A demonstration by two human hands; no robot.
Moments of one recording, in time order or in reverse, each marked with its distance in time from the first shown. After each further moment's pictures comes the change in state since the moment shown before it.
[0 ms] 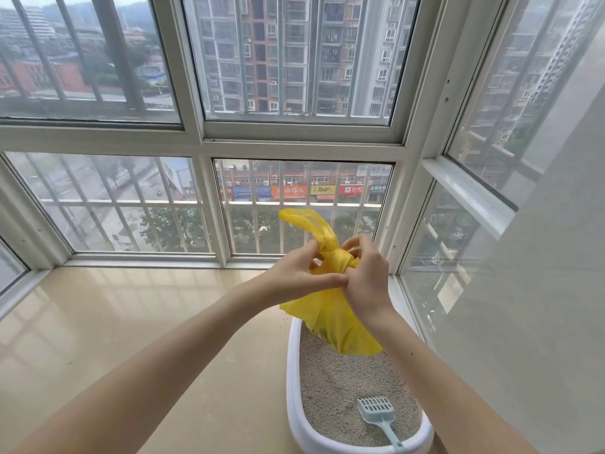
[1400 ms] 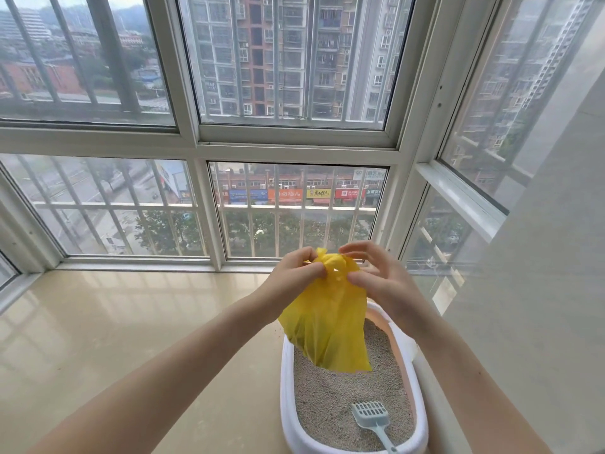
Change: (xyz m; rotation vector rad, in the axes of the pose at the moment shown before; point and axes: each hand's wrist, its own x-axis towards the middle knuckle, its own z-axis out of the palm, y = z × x) left_hand -0.002 0.005 0.020 -0.308 0.208 -0.155; right_hand -0.003 0.002 -0.061 0.423 -0.477 0.103
